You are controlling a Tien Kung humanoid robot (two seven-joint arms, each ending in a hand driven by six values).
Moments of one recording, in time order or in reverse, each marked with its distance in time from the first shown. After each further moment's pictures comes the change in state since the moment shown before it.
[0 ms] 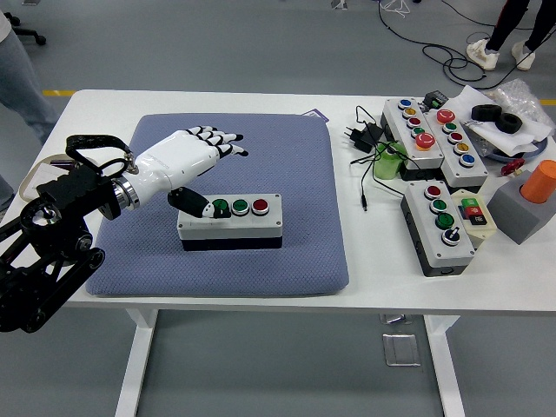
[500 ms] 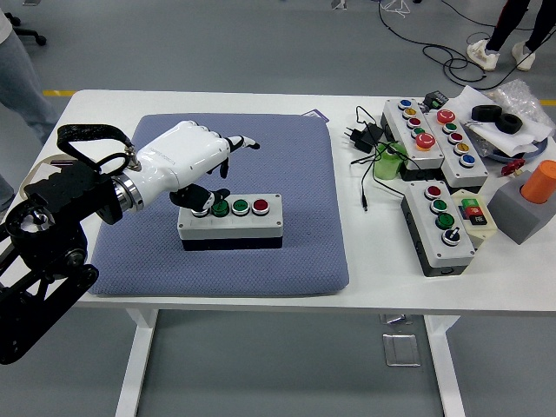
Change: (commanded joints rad) left arm 0.045 0.029 -0.002 -0.294 0.000 -0.346 0.206; right arm -0.003 0.000 0.006 0.000 -0.008 0.002 -0.002
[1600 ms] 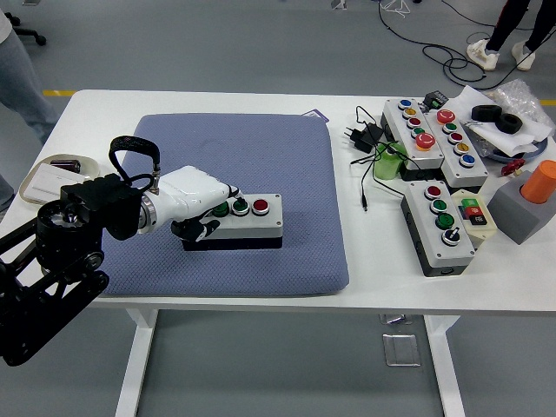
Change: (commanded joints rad) left arm -0.040 -0.026 0.066 0.076 0.000 -0.202 0.069; right arm 0.000 -0.001 -0.005 0.000 0.003 0.001 0.001
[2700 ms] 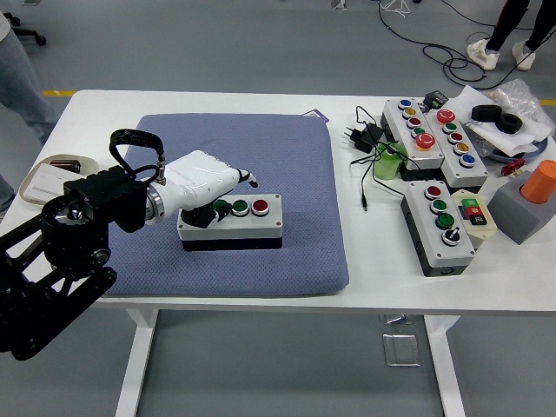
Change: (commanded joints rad) left arm -0.032 -0.018 0.034 -0.002 0.000 0.086 -0.002; right arm 0.003 0.000 0.012 0.000 -0.015 0.000 -0.003
